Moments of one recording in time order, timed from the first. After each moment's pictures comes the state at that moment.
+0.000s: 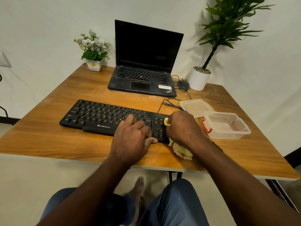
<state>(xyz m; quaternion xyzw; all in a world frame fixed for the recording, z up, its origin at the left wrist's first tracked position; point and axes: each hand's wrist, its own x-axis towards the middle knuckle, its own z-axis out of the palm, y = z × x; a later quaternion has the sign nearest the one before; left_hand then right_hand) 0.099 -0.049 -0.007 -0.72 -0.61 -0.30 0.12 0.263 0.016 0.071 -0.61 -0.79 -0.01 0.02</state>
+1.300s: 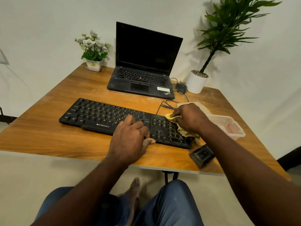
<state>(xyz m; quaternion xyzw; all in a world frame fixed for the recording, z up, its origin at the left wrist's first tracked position) 0.097 -0.051 -0.006 -0.72 -0.63 -0.28 0.10 0.306 0.074 0.076 -0.53 -0.84 -0.01 0.04</state>
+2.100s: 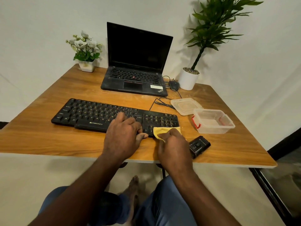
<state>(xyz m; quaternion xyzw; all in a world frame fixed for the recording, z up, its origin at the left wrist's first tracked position) 0.097 -0.056 -0.002 -0.69 -0.66 -0.29 0.09 0.273 -0.077 0.031 -0.63 -0.75 0.02 0.20</state>
